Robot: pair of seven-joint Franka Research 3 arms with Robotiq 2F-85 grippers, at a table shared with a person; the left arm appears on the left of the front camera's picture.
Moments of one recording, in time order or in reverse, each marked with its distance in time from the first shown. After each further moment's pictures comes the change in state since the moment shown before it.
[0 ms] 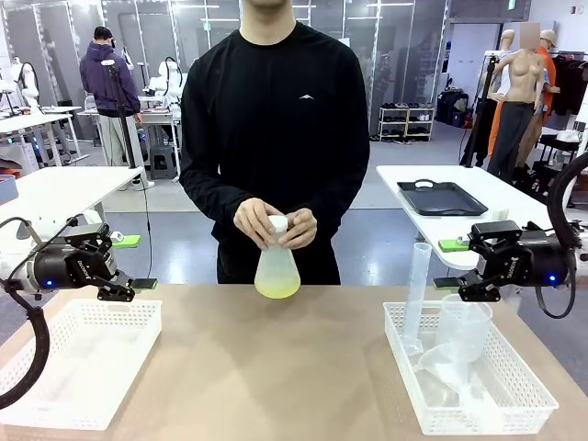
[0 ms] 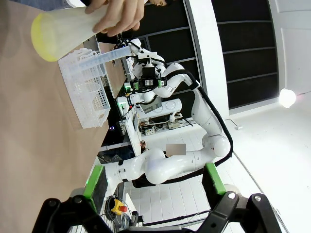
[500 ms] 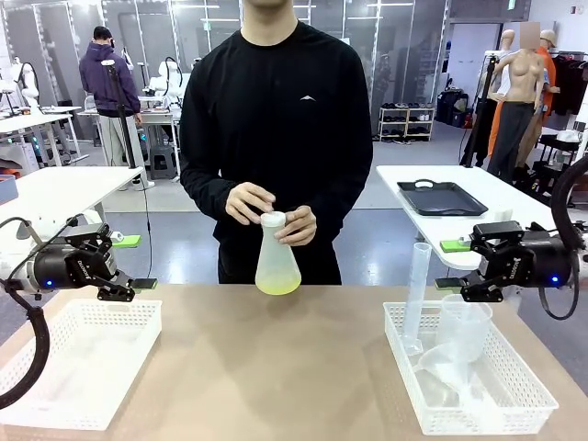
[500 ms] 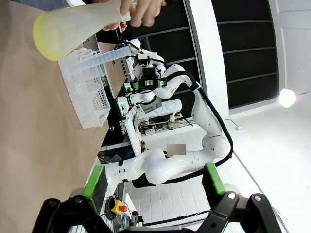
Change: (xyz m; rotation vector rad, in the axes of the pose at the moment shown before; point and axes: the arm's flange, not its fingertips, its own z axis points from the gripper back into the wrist) left arm 0.000 0.000 0.000 0.000 0.000 0.000; right arm -0.002 0.000 0.003 -0.004 -0.018 0.000
